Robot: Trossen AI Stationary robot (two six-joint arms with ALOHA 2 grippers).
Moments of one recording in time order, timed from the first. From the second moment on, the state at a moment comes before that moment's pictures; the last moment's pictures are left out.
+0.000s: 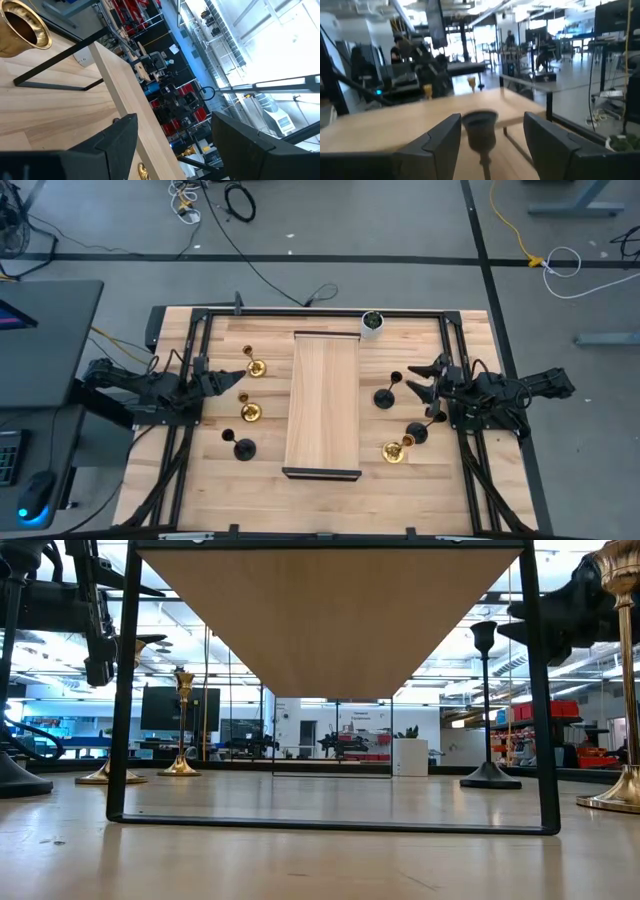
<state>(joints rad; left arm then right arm) -0.29 0.01 0.01 0.16 -0.67 -1.04 0.22 0.01 0.02 0.10 0.51 0.04</state>
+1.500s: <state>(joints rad) -0.29 0.01 0.01 0.16 -0.68 -1.04 0.21 0.43 0.02 0.28 0.52 0.23</state>
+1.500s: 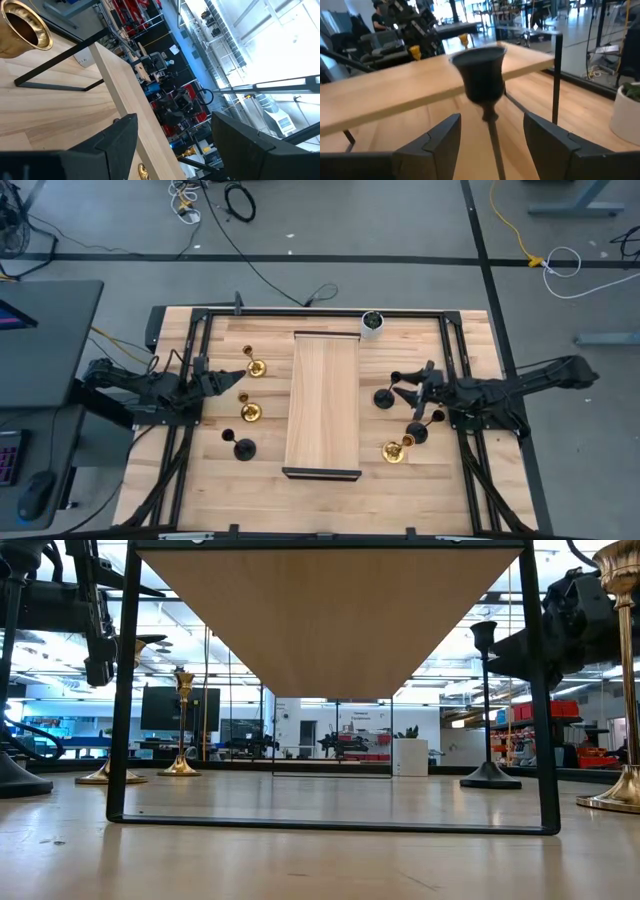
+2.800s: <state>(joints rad) -0.29 0.01 0.01 0.16 -0.70 -1.04 0.21 0.82 0.02 0.59 0.51 0.26</state>
